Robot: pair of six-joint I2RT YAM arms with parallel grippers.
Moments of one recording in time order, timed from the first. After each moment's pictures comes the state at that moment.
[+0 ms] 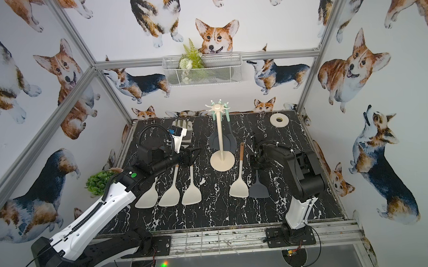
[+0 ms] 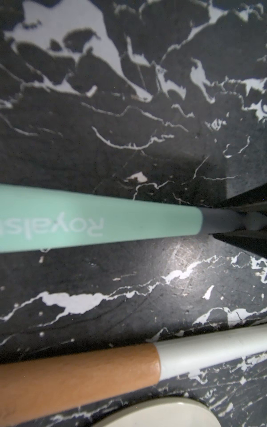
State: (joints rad) left arm -0.62 1.09 1.01 -0.27 0.23 -0.22; right arm 0.29 1.77 1.06 -0.66 -0.03 0.34
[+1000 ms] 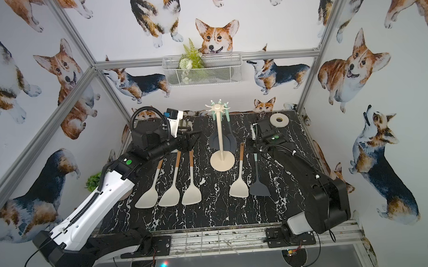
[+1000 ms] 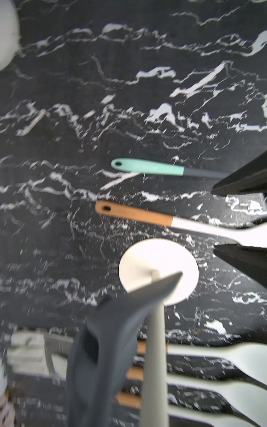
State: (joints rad) left arm -0.58 1.23 1.33 -0.36 0.26 -0.24; right arm 0.42 1.39 1.18 -0.64 -0.04 0.34
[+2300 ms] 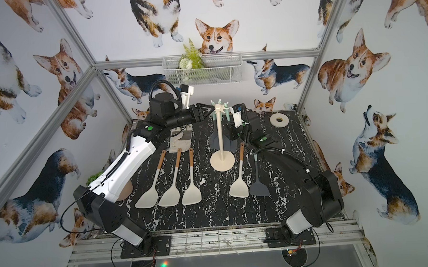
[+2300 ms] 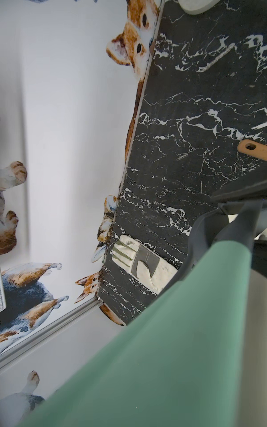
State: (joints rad) left arm -0.52 1.62 1.70 -0.31 0.50 -0.65; right arm 0.50 1.51 1.22 -0.08 -0.08 0.14
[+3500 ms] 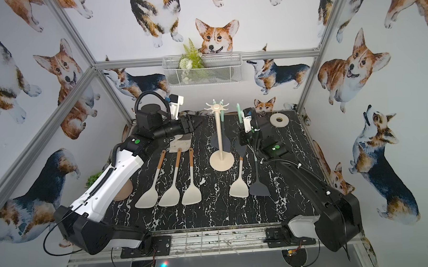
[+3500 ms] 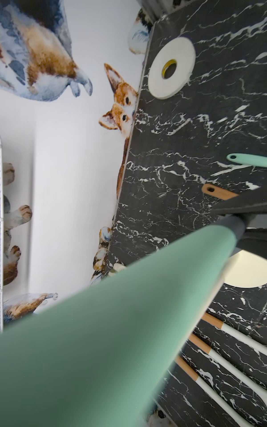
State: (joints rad) left arm -0.46 1.38 1.42 -0.27 0.55 -0.57; right arm 0.49 1.22 1.07 -0.25 0.08 0.13
